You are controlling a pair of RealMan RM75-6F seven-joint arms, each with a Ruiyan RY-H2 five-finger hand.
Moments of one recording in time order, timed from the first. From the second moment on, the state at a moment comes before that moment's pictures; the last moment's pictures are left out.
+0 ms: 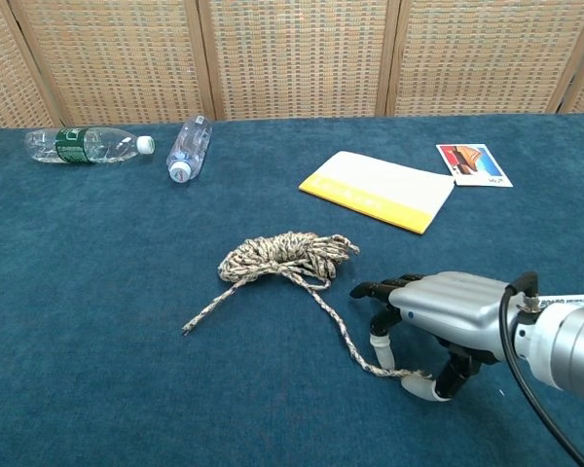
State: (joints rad) left arm -0.03 -1.16 0.01 -1.88 1.53 1.49 0.37; right arm 0.63 -1.61 0.03 -1.64 -1.13 0.90 -0.58
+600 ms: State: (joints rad) left arm -0.04 -1.16 0.01 -1.88 1.52 1.49 0.38; right arm 0.63 -1.63 0.01 -1.62 -1.19 0.94 -0.56
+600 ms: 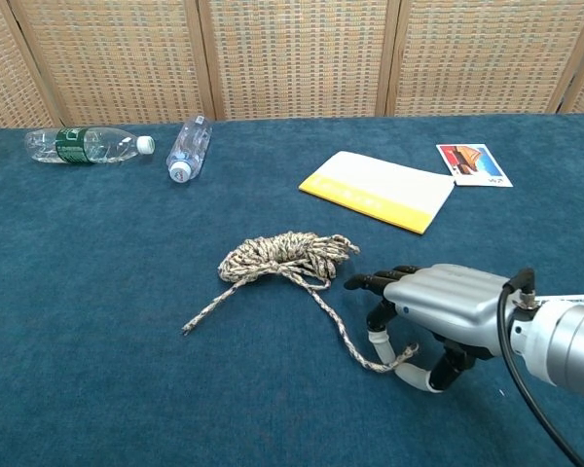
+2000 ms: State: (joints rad) left arm -0.61 -1.51 -0.08 -1.37 1.77 1.05 0.27; right arm 0.64 -1.61 0.04 -1.62 -1.17 0.99 -0.63
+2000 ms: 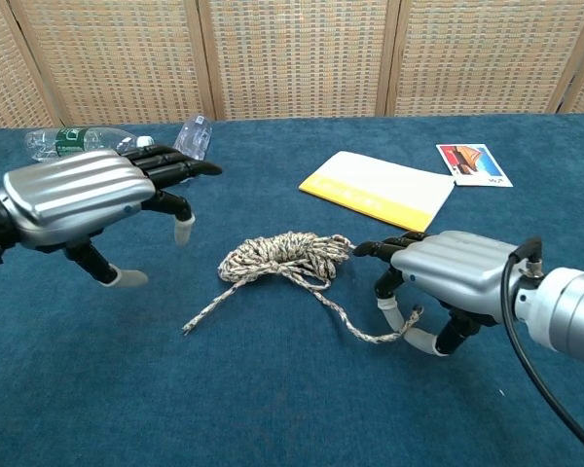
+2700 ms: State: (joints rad) left arm -0.70 -1.69 0.00 -1.17 1.80 1.05 0.22; right arm 0.65 -1.62 0.03 -1.59 -1.14 0.98 -0.64
